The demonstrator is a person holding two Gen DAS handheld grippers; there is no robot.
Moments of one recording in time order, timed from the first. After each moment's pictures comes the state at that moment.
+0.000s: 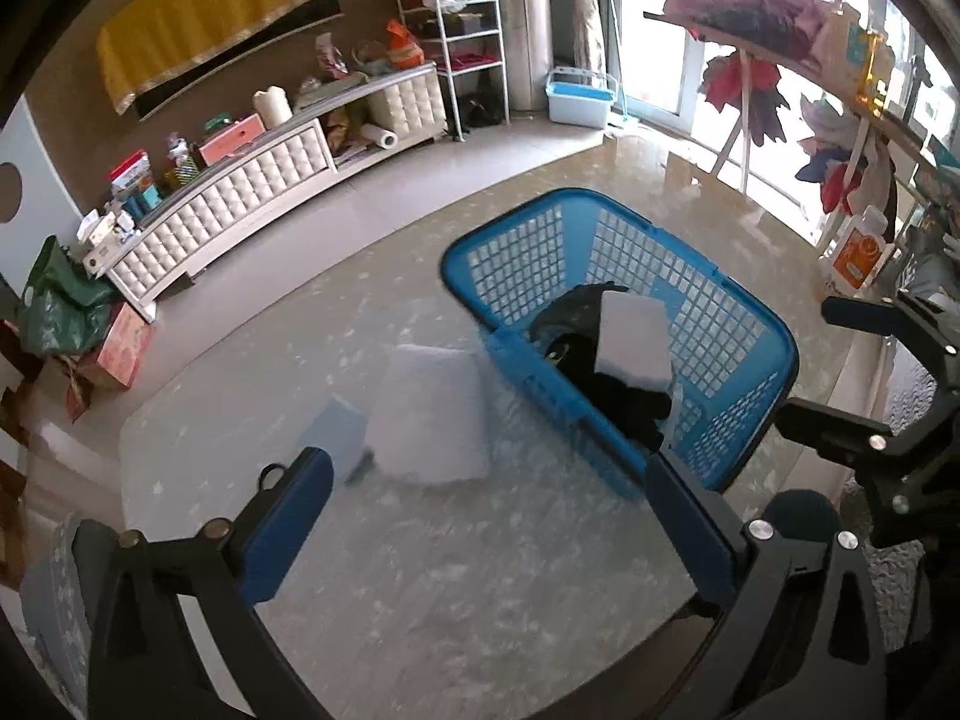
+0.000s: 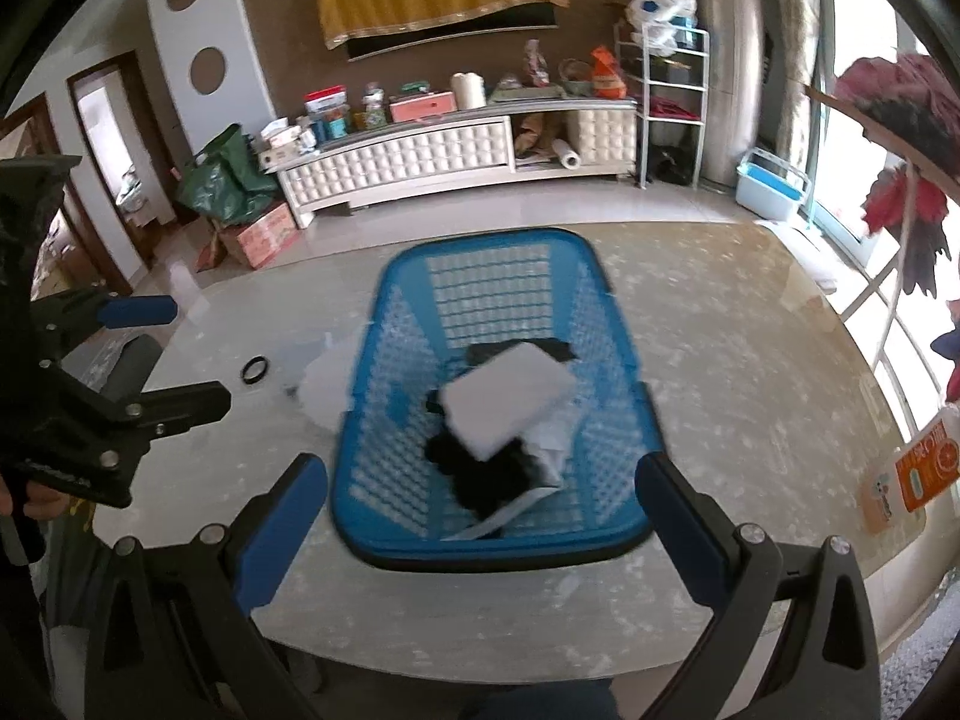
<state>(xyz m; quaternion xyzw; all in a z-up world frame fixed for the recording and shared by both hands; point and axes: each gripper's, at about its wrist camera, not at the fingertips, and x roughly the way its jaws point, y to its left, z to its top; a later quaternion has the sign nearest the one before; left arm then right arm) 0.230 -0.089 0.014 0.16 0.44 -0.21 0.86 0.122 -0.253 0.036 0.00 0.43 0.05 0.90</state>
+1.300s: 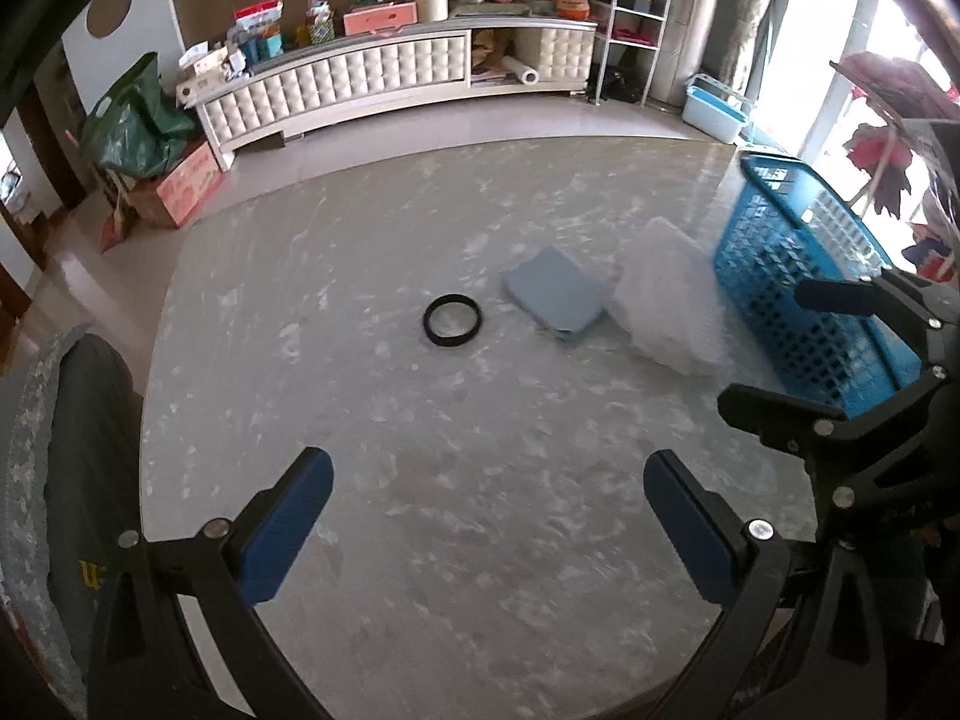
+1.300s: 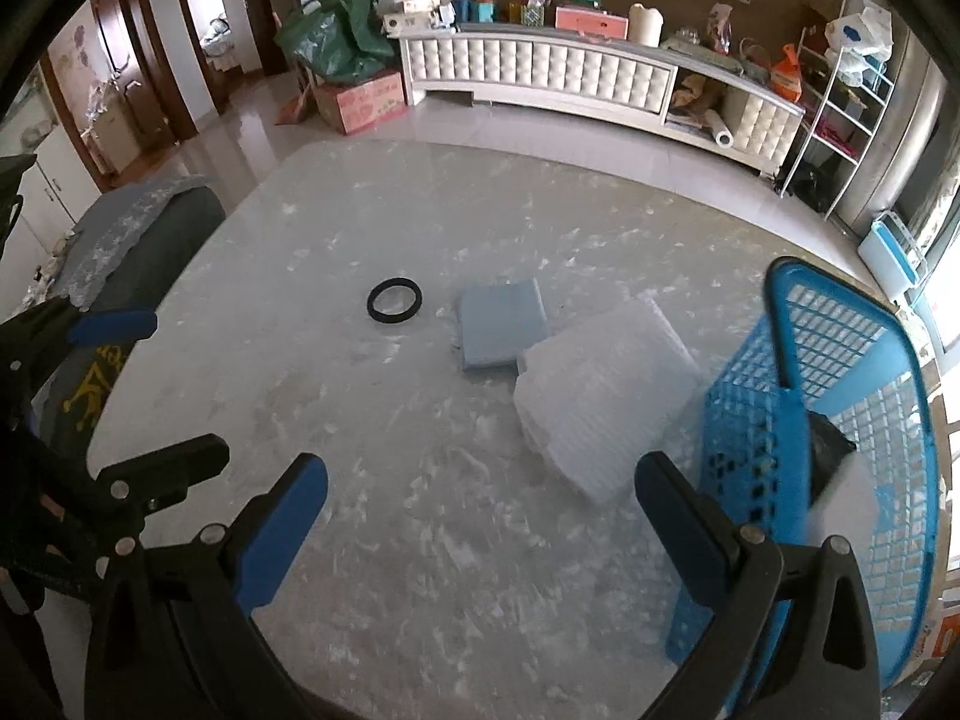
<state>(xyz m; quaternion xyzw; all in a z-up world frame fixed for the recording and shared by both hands) 0.243 0.107 -0.072 0.04 0.50 -0.10 0.86 0.241 -0.067 -0.062 -0.11 0.52 0.15 0.84</state>
